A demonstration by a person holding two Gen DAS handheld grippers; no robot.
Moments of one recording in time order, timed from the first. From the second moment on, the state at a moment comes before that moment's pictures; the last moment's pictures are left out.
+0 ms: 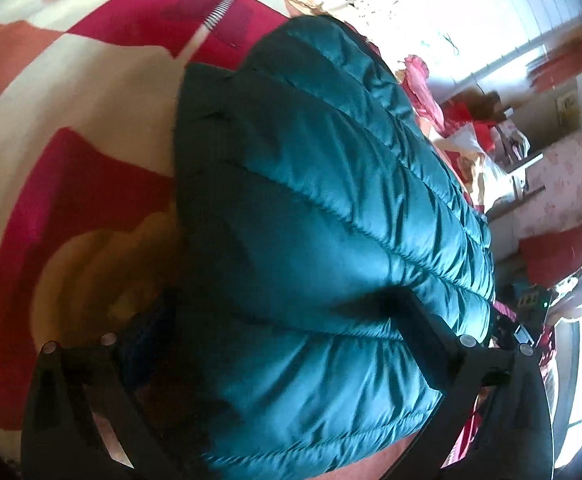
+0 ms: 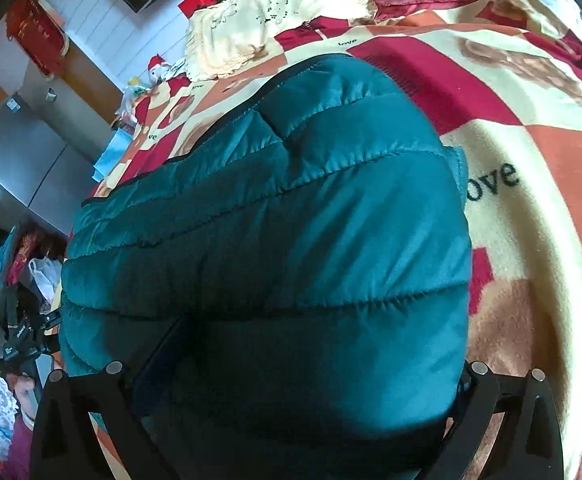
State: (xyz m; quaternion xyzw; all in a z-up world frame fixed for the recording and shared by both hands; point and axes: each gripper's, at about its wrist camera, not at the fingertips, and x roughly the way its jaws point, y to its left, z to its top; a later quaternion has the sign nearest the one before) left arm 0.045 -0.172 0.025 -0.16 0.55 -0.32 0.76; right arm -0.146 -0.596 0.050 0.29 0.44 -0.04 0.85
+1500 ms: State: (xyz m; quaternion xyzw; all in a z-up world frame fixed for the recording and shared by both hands) left arm -0.082 -0.133 0.083 -0.11 0.49 -0.35 0.79; right arm -0.270 -0.537 0.105 0.30 0.38 -0.01 0.87
